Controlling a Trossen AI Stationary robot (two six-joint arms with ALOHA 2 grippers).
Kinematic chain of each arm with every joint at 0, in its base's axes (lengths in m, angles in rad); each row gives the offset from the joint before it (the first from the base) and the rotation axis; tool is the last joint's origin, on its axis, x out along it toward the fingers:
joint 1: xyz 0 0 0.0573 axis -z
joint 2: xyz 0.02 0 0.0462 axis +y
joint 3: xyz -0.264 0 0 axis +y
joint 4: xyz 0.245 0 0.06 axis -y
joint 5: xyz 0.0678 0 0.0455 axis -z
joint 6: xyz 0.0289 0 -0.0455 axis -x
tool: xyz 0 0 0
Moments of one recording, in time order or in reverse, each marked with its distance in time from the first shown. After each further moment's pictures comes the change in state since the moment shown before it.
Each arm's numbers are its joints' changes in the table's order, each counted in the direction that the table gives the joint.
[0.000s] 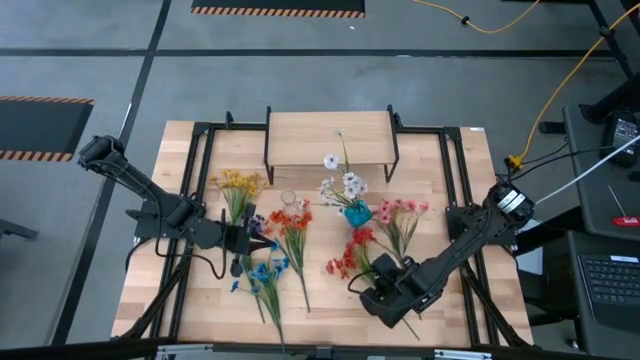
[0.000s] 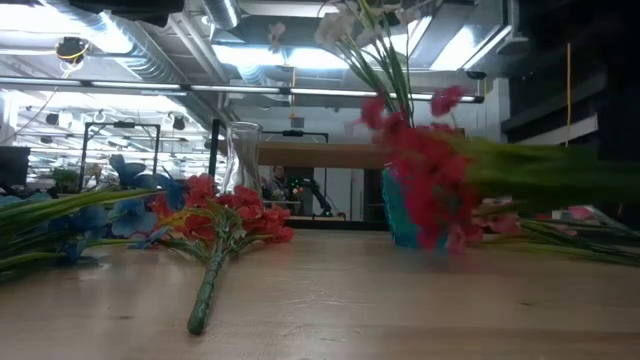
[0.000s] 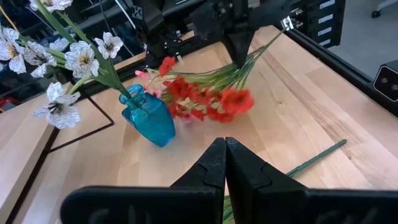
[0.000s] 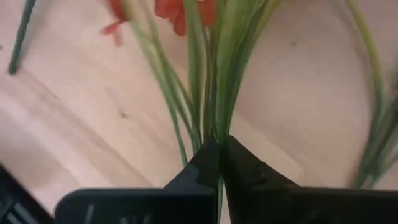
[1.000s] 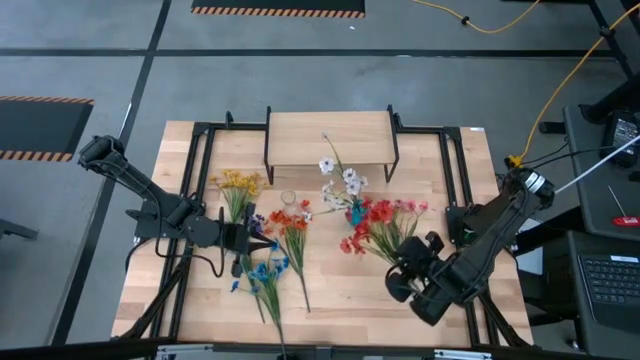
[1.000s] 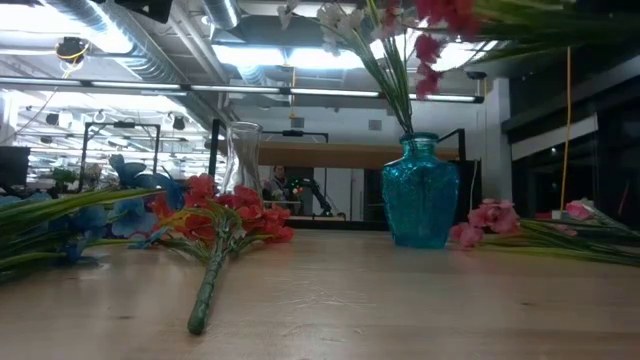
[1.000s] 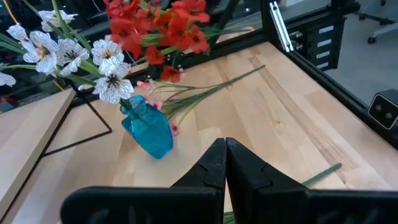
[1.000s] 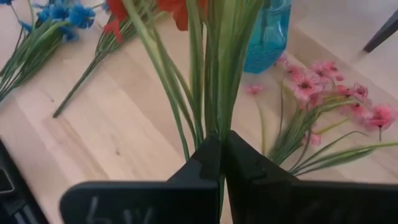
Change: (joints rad) left arm 0.000 0.000 0.000 0.062 0.000 0.037; right arm -0.102 -0.223 -0.098 -0.402 0.334 0.024
